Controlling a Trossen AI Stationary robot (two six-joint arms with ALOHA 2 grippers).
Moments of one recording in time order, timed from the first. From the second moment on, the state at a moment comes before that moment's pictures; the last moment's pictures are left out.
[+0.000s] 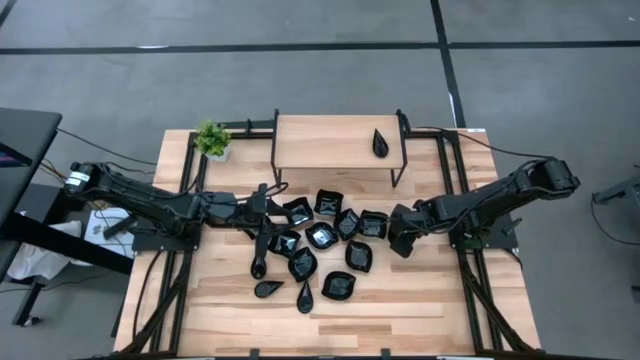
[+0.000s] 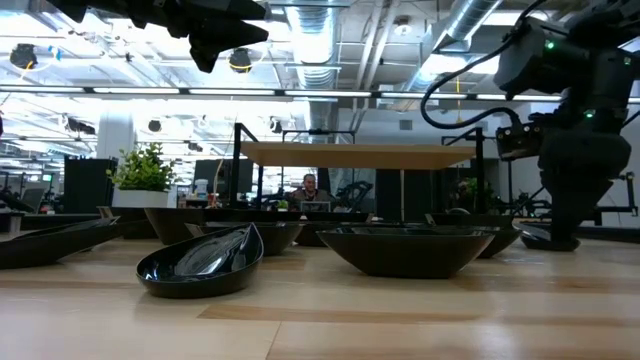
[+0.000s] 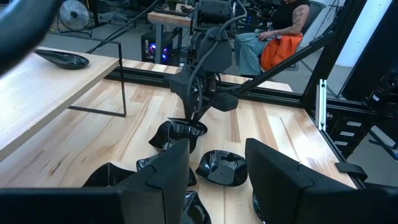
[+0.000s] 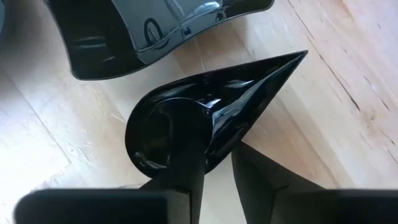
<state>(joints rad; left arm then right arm) -0.22 1.24 0.57 0.32 -0.24 -0.14 0.15 1.19 0.47 -0.56 0.13 0.73</state>
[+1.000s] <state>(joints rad) -0.22 1.24 0.57 0.32 -0.24 -0.14 0.13 1.19 0.49 -0.62 0.13 0.73</state>
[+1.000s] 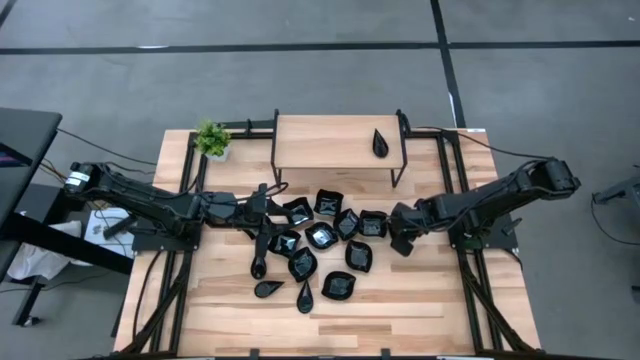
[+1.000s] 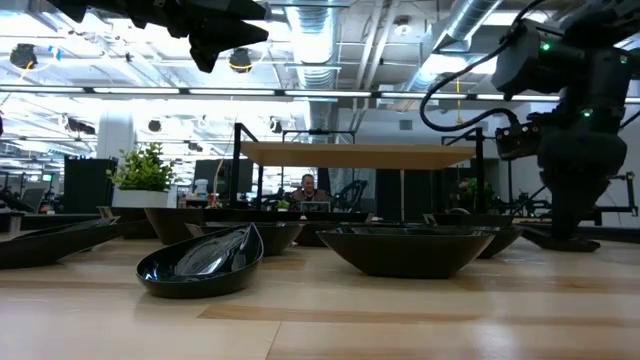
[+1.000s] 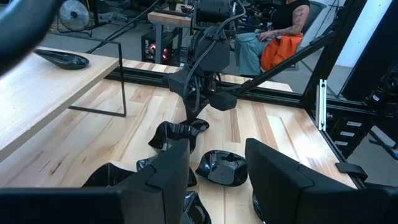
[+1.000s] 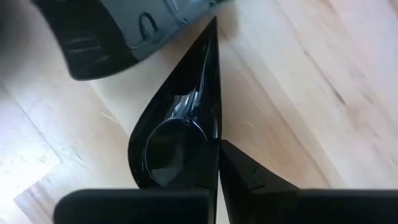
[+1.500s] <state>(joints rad) -0.22 1.24 0.57 0.32 -0.24 -0.14 0.13 1.19 0.66 -0.85 0.19 0.71</state>
